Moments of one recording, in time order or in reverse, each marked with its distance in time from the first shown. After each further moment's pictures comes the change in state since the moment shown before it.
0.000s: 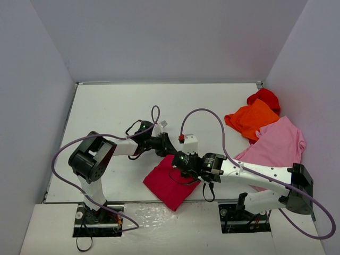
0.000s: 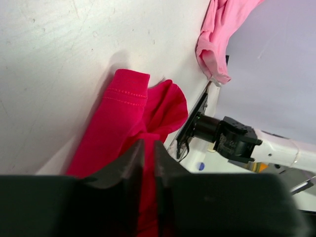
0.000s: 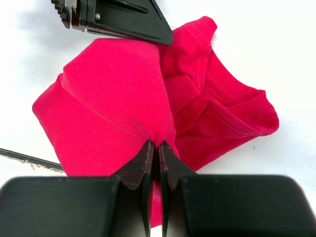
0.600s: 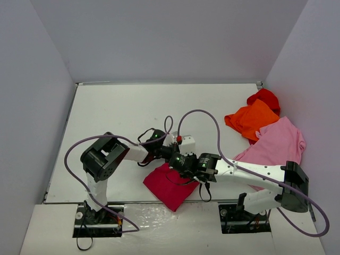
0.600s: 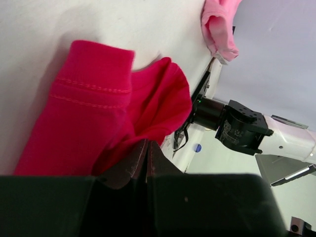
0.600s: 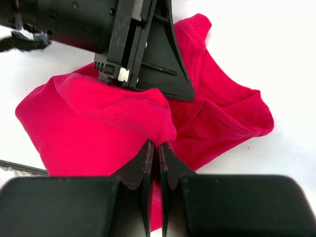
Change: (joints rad) left arm -0.152 0.099 0.003 0.115 -0.001 -0.111; right arm 0.004 0.054 0.013 -0.016 0.028 0.003
